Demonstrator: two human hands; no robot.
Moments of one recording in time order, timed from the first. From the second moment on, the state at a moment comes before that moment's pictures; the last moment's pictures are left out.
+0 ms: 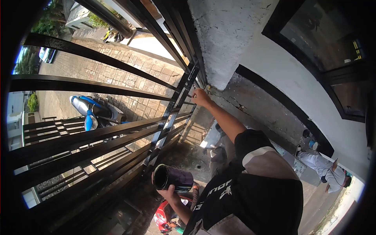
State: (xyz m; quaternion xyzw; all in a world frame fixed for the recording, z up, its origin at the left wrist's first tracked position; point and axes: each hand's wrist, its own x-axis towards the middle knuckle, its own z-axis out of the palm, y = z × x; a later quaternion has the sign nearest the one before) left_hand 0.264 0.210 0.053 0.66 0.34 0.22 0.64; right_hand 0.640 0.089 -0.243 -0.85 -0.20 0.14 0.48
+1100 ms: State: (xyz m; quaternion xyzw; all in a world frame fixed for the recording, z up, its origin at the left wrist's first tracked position) left_hand 0.284 0.220 0.012 0.62 0.27 0.22 0.70; right_hand 0.549 0.028 -0.209 -0.84 -0.24 0.12 0.47
